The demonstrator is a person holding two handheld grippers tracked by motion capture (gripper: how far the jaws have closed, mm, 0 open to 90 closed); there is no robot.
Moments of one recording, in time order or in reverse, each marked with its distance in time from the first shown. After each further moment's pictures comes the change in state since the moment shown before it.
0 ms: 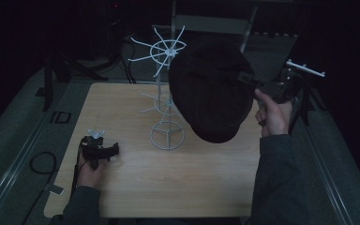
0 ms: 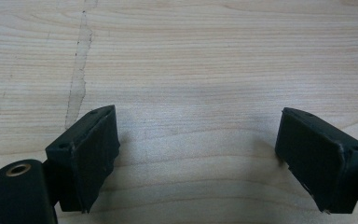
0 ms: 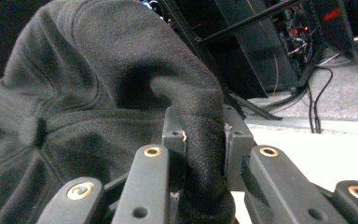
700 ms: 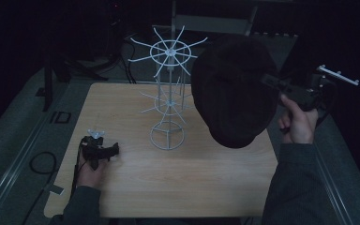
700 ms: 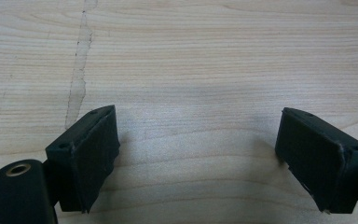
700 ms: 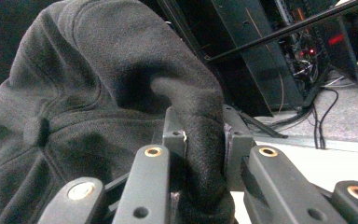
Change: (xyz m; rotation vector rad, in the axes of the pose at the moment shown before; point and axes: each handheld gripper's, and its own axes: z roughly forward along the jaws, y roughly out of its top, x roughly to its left) left arm 0.000 0.000 0.000 0.000 -0.002 -0.002; right arm 0.006 0.006 -0.056 -0.074 0.049 -0.030
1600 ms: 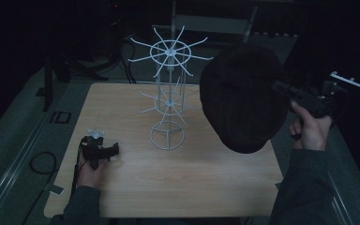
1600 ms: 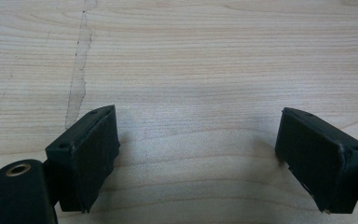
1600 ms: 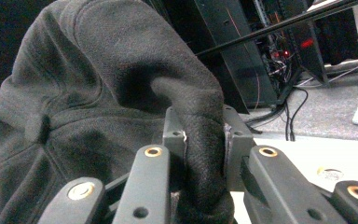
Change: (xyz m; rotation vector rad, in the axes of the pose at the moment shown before) left arm 0.000 0.000 0.000 0.000 0.000 0.001; right arm -0.001 -0.002 -0.031 0.015 -0.086 -0.048
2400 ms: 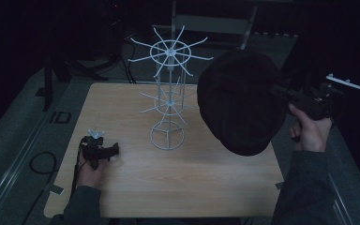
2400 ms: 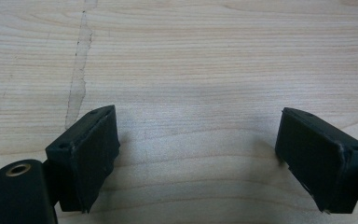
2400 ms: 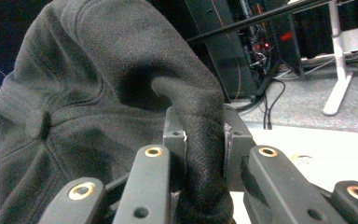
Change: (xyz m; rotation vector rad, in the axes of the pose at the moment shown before) left arm 0.000 0.000 0.000 0.000 0.000 0.000; right arm 0.001 -0.004 0.000 0.046 -0.081 -0.037
